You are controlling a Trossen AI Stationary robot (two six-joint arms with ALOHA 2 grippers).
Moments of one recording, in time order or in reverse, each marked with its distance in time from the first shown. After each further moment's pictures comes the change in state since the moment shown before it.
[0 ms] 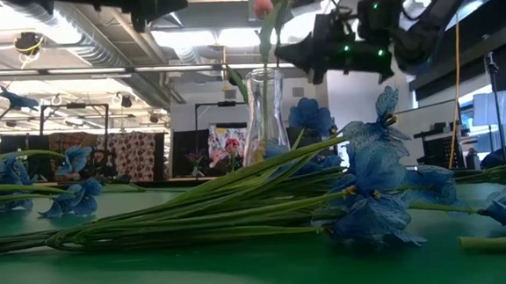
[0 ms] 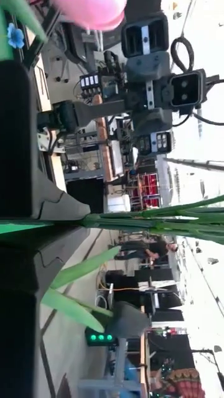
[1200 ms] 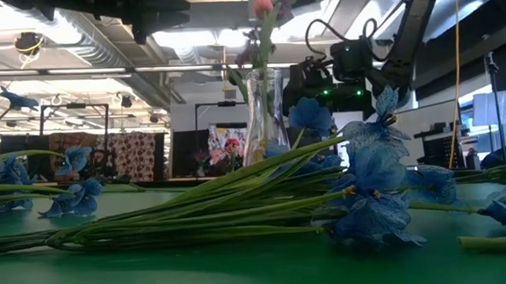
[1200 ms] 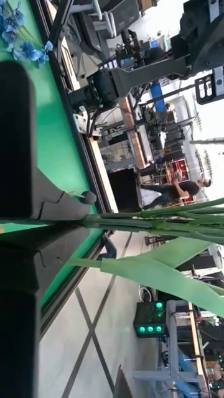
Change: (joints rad) left arm -0.001 0.020 -0.015 -0.059 0.011 -0.026; right arm 0.001 0.319 0.086 0.058 0.033 0.043
